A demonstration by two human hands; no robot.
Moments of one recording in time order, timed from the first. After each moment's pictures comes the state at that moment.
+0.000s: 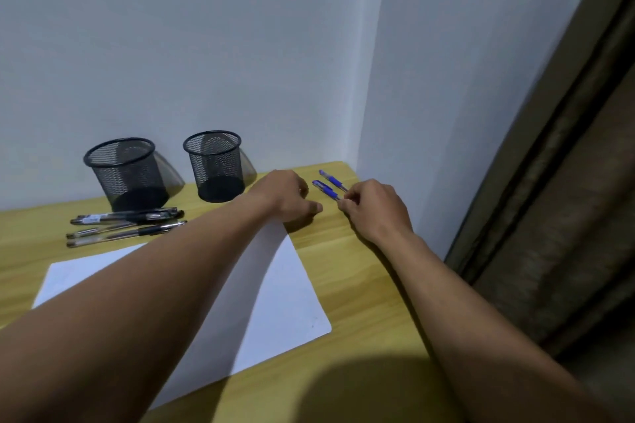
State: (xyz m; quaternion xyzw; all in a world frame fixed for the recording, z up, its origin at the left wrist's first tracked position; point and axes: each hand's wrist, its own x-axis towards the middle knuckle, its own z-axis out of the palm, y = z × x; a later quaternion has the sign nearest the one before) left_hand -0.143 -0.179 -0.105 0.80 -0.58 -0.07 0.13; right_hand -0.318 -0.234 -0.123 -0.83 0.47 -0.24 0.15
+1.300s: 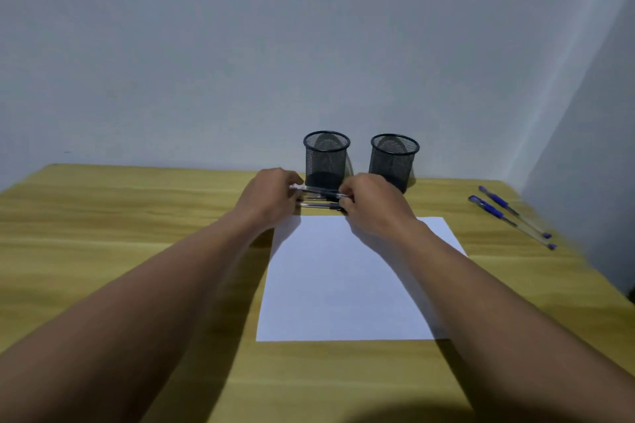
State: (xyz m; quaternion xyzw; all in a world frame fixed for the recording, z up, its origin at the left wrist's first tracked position) left_hand 0.019 0.061 -0.107 0.86 -0.43 0.07 0.26; right_hand -0.127 -0.077 -0.097 -0.95 0.23 -0.17 0.11
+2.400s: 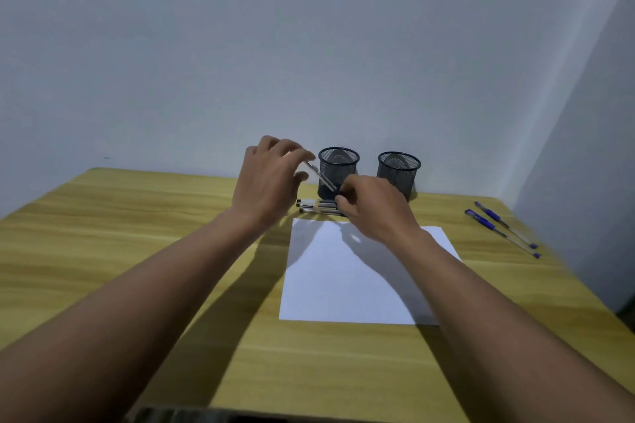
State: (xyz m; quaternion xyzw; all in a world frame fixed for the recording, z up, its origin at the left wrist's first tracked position) left_hand -0.025 0.120 -0.049 0.78 -0.47 0.35 0.23; right_hand -0.156 -0.025 -0.061 -0.94 0.19 -0.25 0.11
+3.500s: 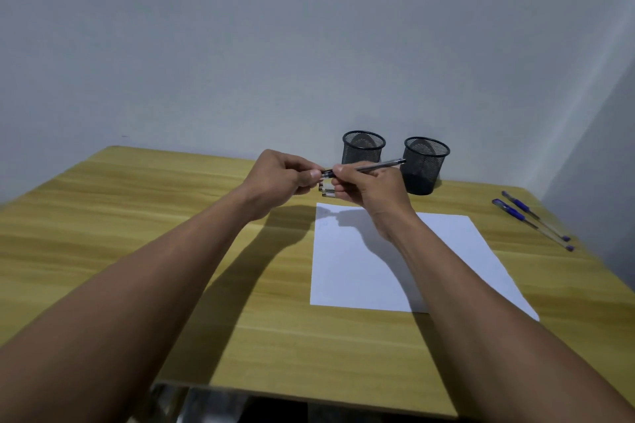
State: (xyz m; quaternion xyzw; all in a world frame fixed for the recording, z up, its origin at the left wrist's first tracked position) left_hand -0.002 0.145 -0.062 0.71 -0.32 -0.17 0.60; right_hand -0.119 0.015 -0.071 -0.64 0.17 -0.29 0.69
